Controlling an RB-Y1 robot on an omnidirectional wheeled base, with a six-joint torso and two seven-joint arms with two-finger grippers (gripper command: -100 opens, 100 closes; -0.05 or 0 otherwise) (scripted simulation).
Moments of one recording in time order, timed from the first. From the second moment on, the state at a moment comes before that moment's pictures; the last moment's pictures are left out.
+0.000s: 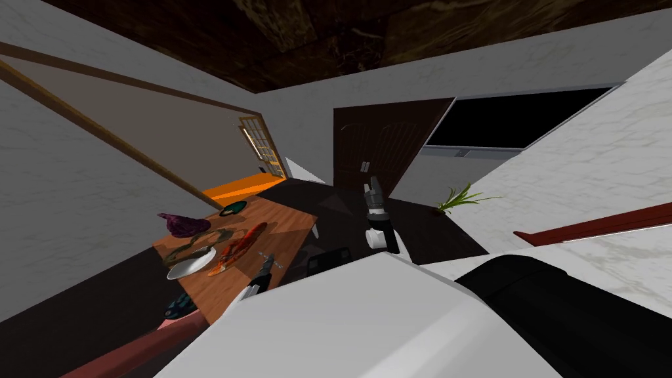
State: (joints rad) left arm 0.28 0.30 -0.02 -1.06 -0.80 0.18 0.64; right arm 0.48 0.01 0.04 -2.31 0.12 -0.37 0.07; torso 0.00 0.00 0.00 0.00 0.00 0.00
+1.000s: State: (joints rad) left arm 0.22 0.31 -0.02 -0.79 -0.96 0.30 0.77; right arm 0.48 0.01 0.04 -2.31 0.12 -0.37 0.07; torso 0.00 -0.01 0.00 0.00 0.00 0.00
